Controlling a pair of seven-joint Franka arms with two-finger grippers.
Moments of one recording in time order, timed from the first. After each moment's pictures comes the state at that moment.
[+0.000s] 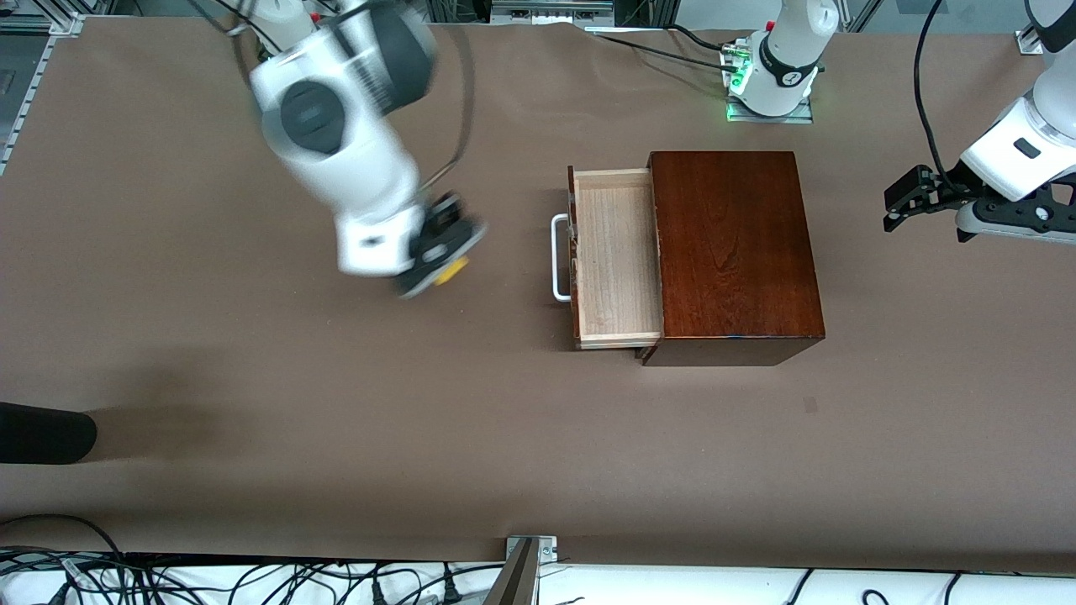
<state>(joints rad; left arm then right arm) -0.04 -0.04 -0.01 -1.73 0.06 1.70 0.09 0.51 0.41 0.19 -1.39 0.04 1.85 -0.18</state>
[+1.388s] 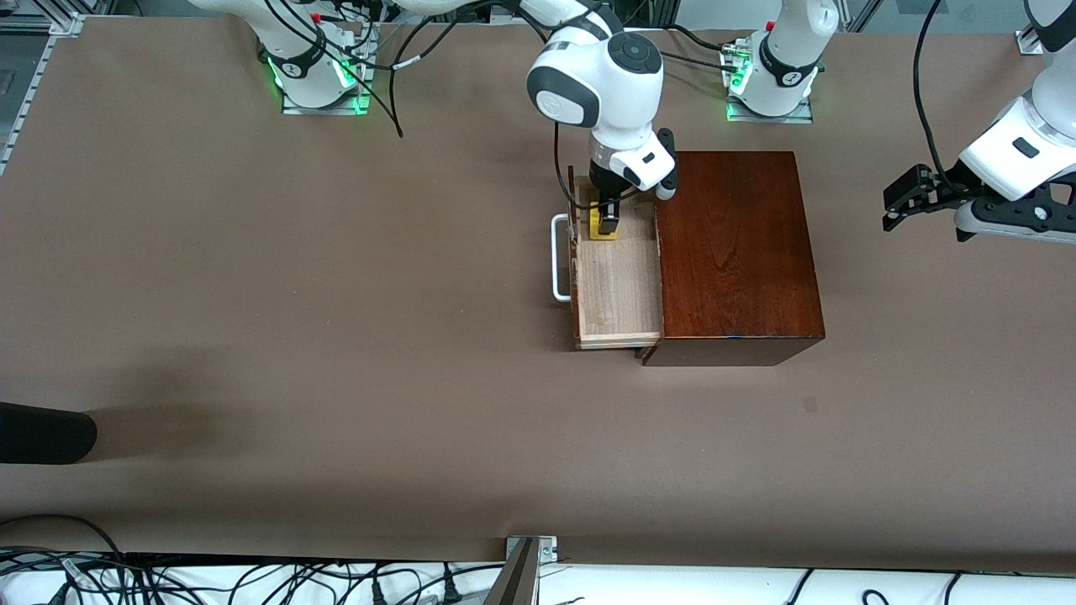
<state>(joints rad) -0.04 -0.04 -0.01 -1.73 0.06 1.70 0.09 0.91 0.78 0.18 -1.21 -0.32 2.04 -0.40</state>
